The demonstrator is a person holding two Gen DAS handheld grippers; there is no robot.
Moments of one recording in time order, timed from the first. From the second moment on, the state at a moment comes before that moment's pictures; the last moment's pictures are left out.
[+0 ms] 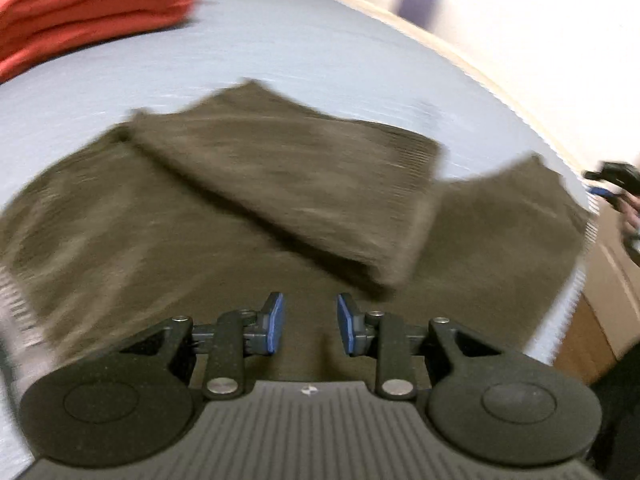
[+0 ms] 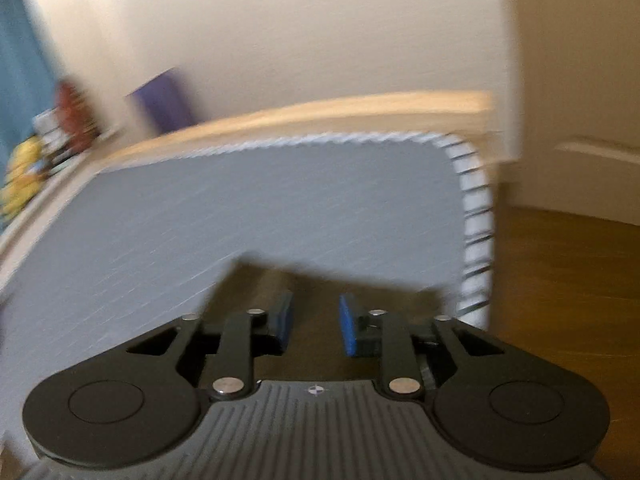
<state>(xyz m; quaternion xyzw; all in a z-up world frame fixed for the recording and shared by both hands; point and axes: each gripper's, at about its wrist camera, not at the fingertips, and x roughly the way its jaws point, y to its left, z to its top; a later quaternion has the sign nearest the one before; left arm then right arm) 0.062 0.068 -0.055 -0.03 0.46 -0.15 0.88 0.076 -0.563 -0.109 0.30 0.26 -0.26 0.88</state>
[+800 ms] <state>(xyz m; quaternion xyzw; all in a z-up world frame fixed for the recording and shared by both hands) 0.002 0.187 -0.064 -0.02 0.47 -0.05 0.88 0.146 -0.285 -0.115 0.06 0.46 0.13 0.88</state>
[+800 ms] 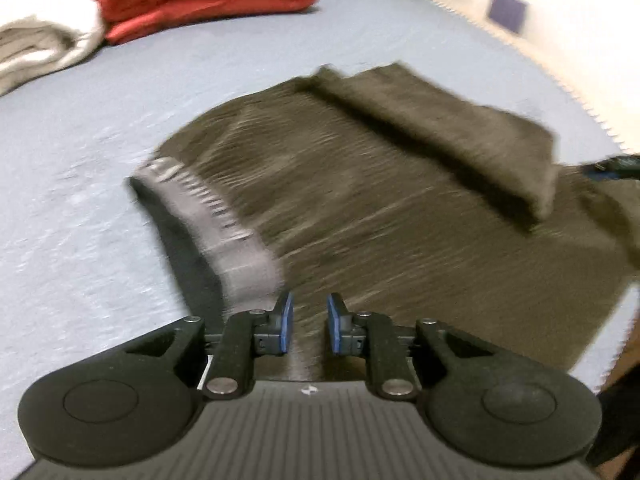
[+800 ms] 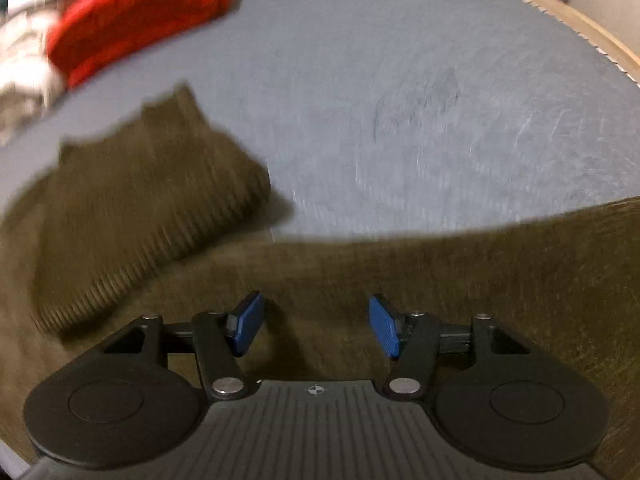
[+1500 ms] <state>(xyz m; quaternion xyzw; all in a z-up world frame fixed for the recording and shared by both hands) 0.062 0.134 -0.066 -0.02 0.48 -0.03 0.88 0.200 -0.142 -0.091 -0.02 0.33 0.18 0.93</state>
